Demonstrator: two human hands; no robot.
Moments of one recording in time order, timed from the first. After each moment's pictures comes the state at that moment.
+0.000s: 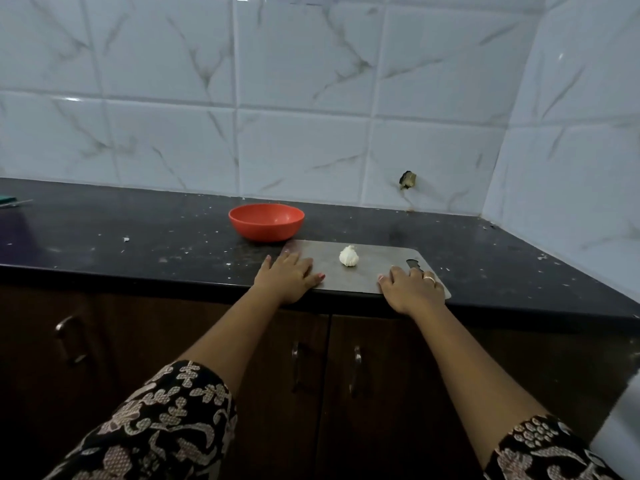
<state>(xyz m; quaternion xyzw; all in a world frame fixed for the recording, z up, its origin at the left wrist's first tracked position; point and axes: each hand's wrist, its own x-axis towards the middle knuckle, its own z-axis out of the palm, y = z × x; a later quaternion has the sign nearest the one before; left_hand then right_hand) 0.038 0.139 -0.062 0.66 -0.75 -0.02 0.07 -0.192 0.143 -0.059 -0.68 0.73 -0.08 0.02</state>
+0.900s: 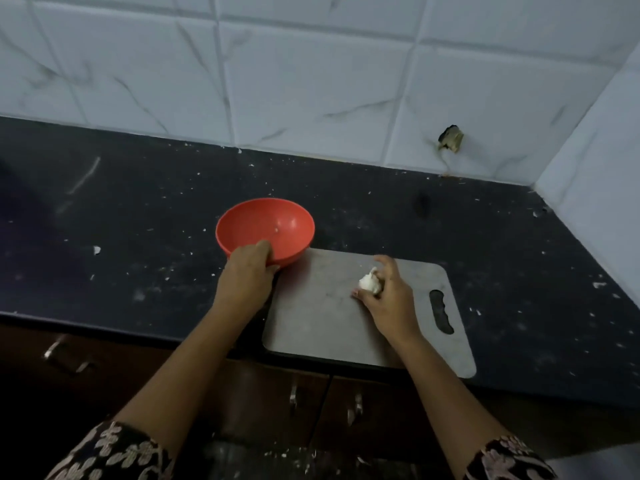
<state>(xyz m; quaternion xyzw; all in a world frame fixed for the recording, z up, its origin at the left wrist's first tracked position) 0.087 0.080 -0.010 0.70 -0.65 -0.05 0.28 -0.150 0.056 -0.043 -0.67 0.60 -0.35 0.27</state>
